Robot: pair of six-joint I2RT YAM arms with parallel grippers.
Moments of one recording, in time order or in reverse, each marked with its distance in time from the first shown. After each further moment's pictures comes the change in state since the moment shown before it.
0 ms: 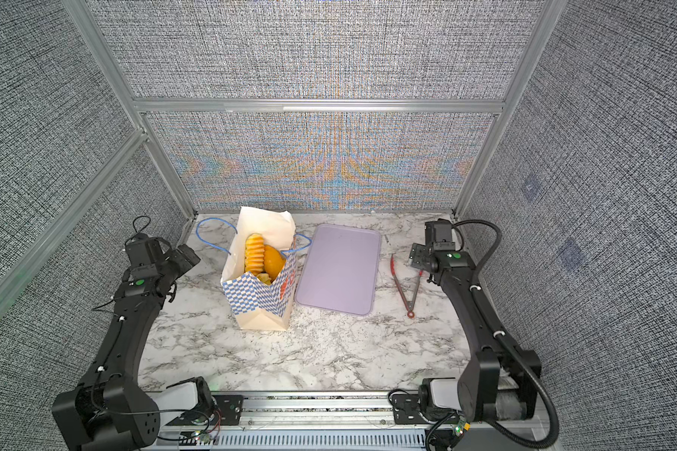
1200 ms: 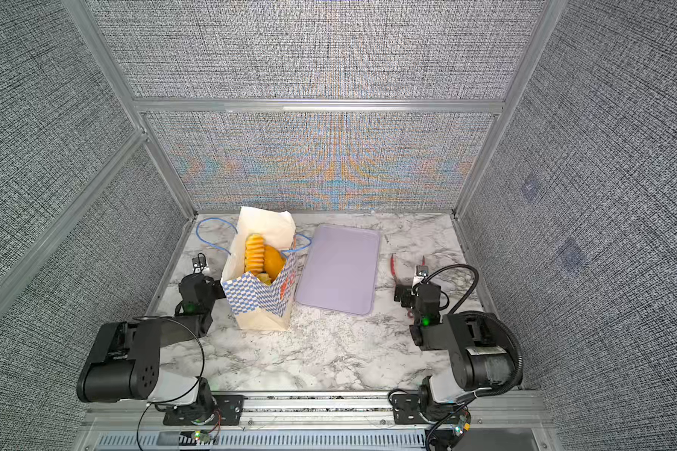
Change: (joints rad) left arm -0.196 0.280 -0.555 1.058 -0.098 0.346; right arm 0.014 0.228 -0.835 1.526 -0.120 -0.246
